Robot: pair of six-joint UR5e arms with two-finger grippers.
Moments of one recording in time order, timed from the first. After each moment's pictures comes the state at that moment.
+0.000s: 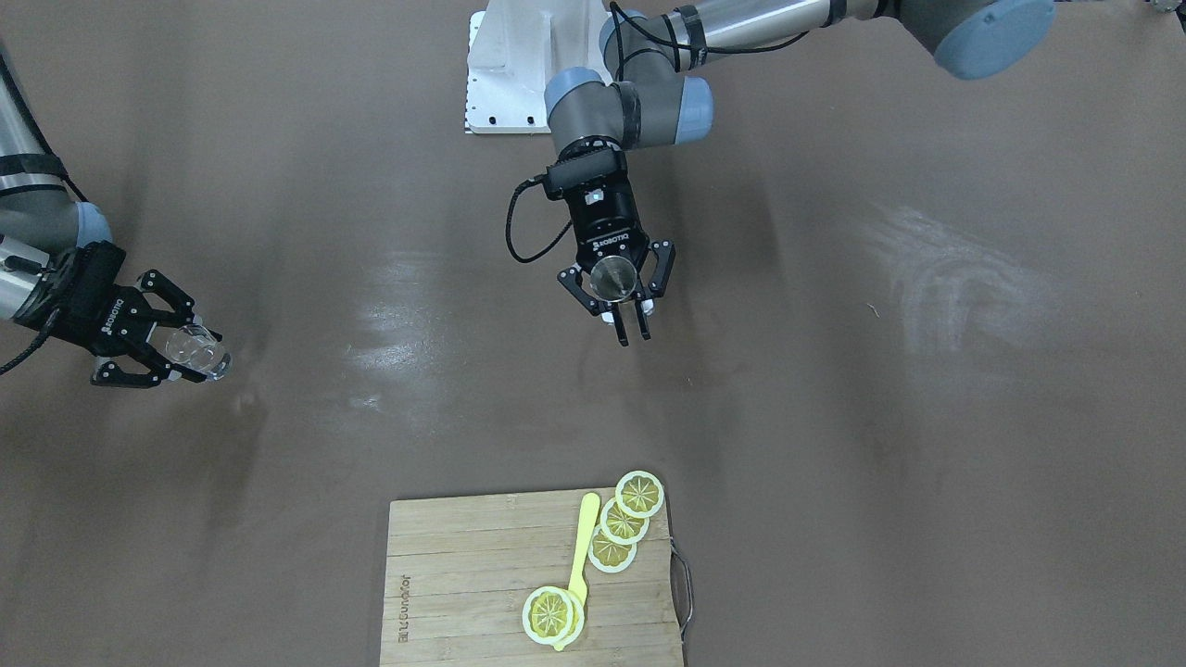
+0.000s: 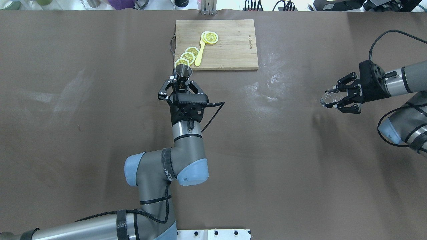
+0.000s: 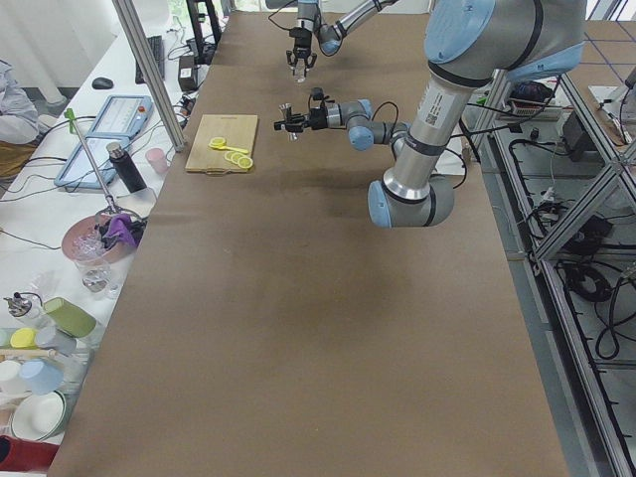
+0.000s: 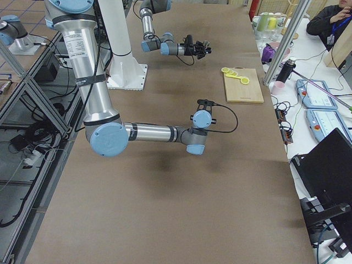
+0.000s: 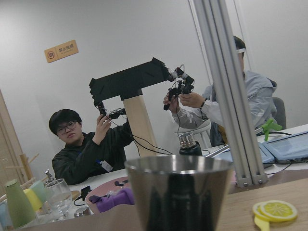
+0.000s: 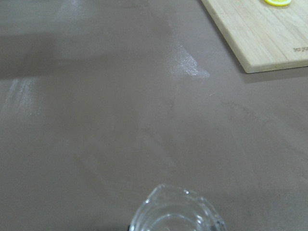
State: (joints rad) left arm -0.26 -2.31 -1.44 -1.81 -0.28 -1.18; right arm 1.02 -1.32 1.20 -0.10 2.44 -0.07
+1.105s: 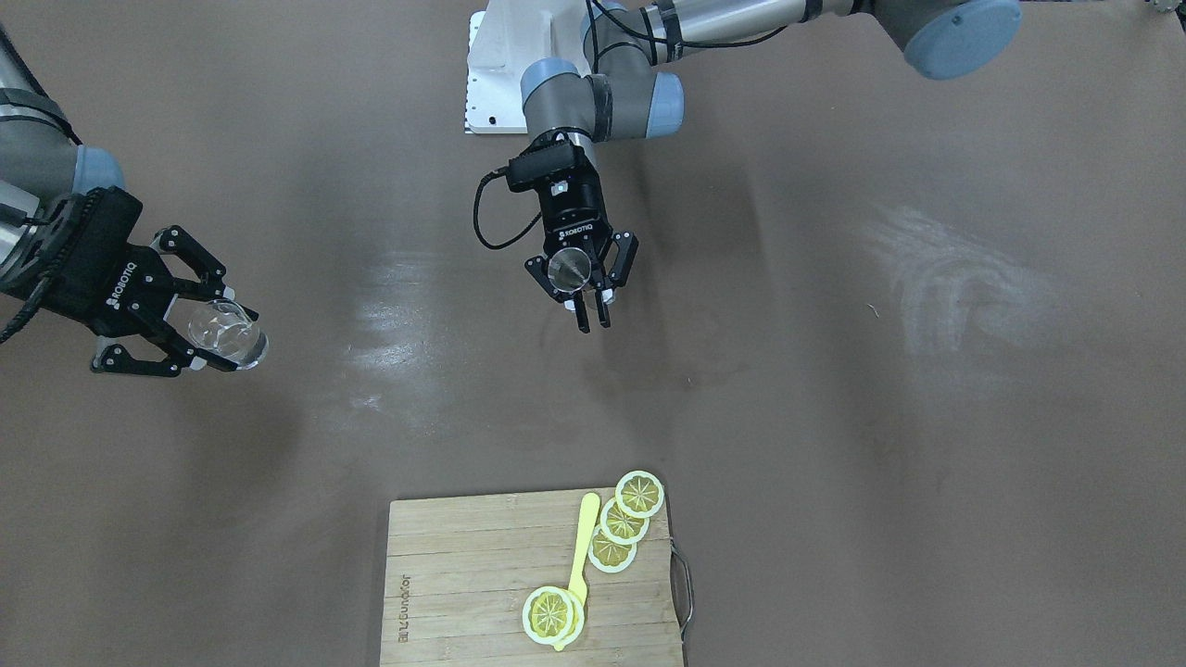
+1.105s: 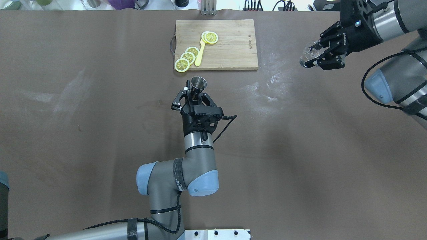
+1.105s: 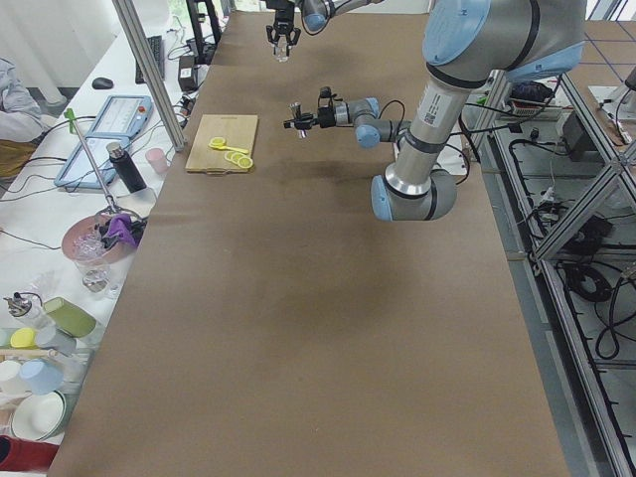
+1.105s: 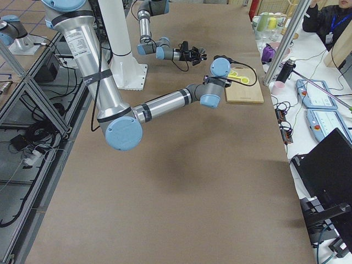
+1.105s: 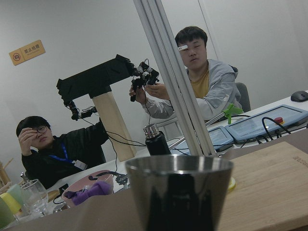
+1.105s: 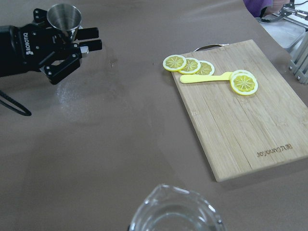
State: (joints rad) left arm -0.24 -2.34 -1.38 -1.84 -0.29 -1.13; right arm 1.09 -1.17 1.57 -0.71 2.52 -0.08
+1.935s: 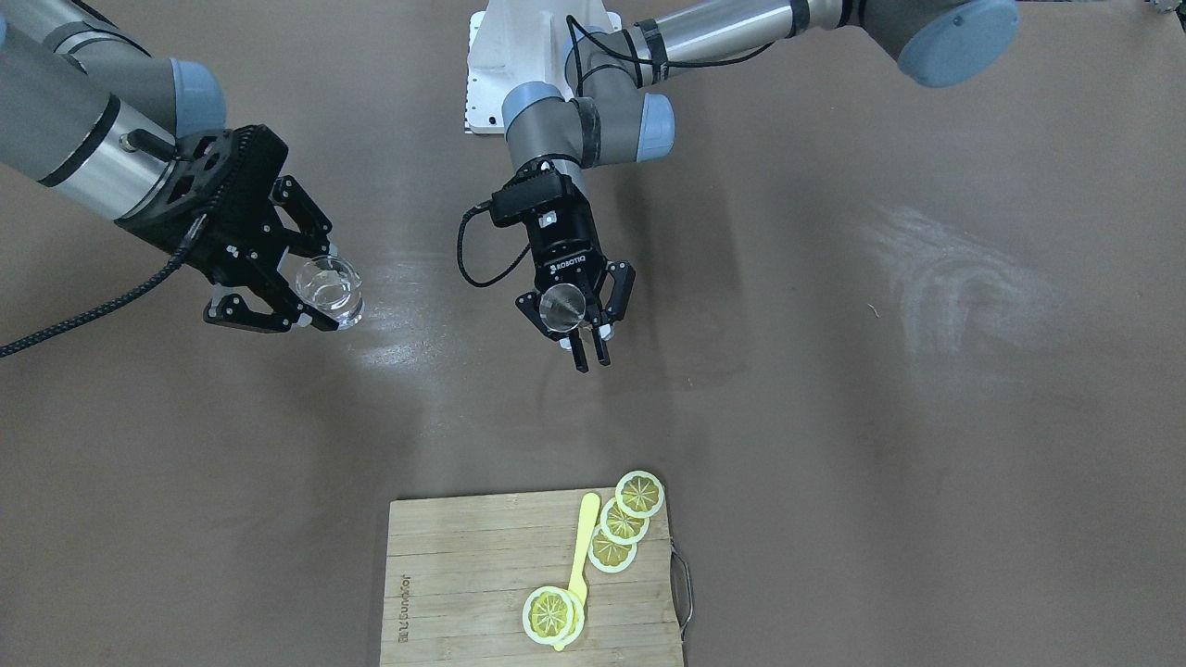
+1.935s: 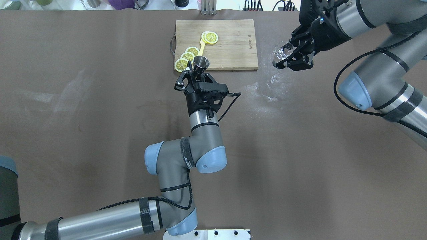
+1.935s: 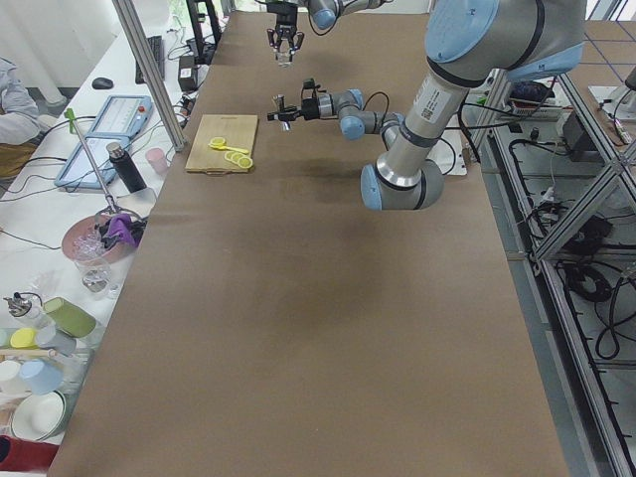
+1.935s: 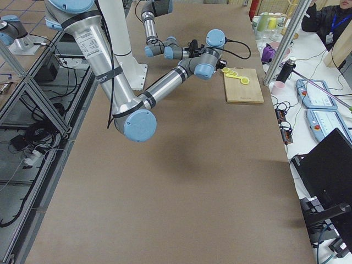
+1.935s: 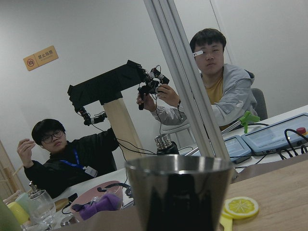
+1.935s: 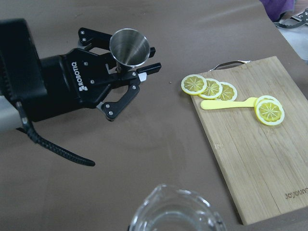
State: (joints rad) left arm -0.31 -2.44 -1.29 -1.85 -0.32 -1.06; right arm 0.99 -1.05 1.74 -1.13 2.40 -0.15
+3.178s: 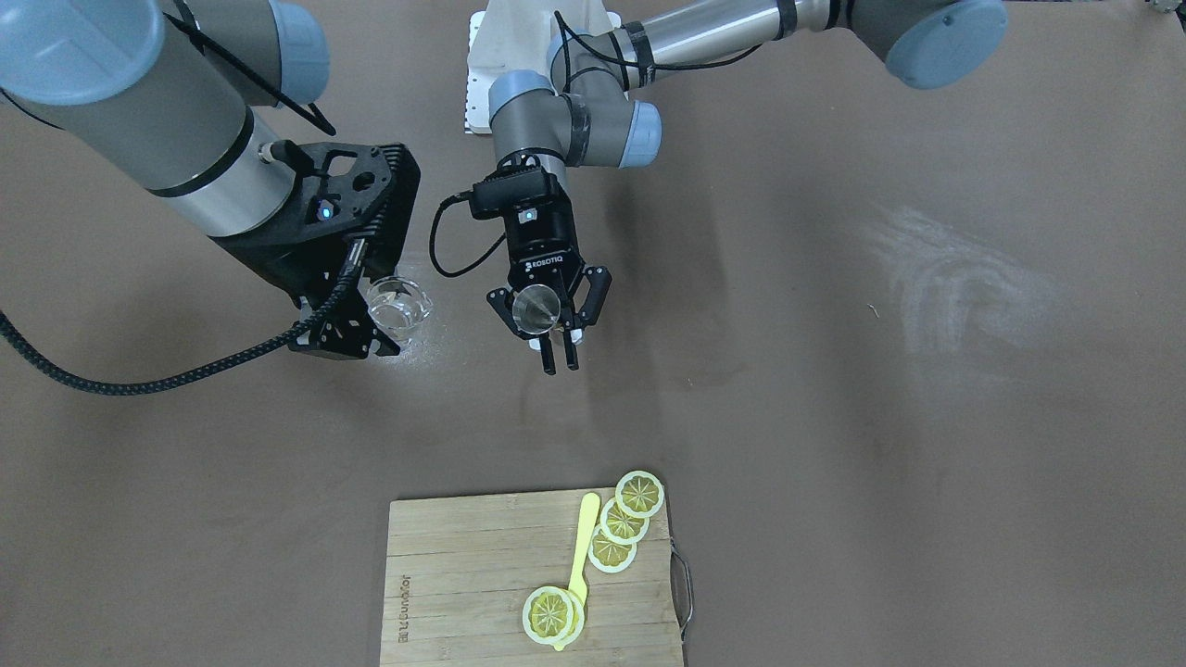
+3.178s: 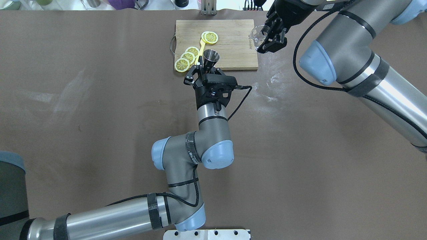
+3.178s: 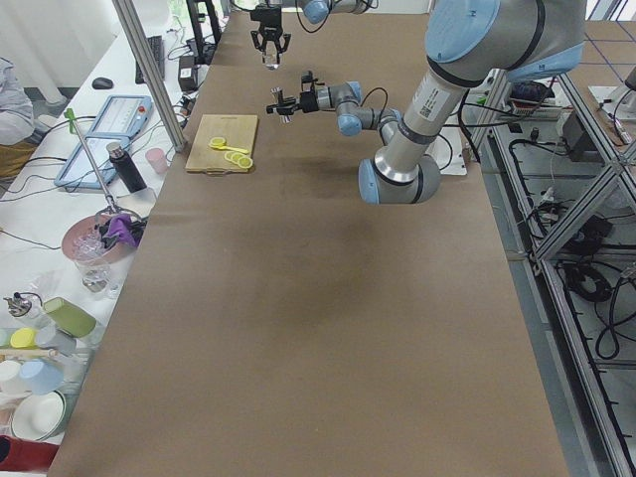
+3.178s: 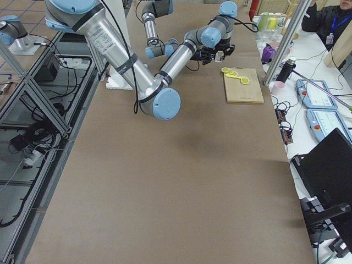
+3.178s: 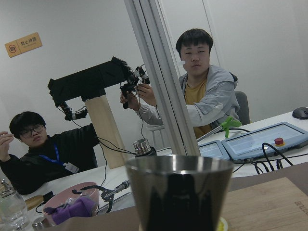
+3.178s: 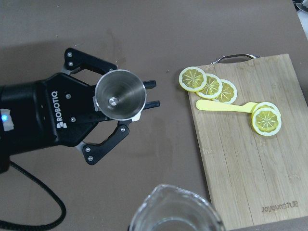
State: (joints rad) left arm -0.32 -2.48 -1.24 -2.03 -0.38 -1.02; right arm 0.97 -0.76 1.65 -1.62 2.32 -0.46
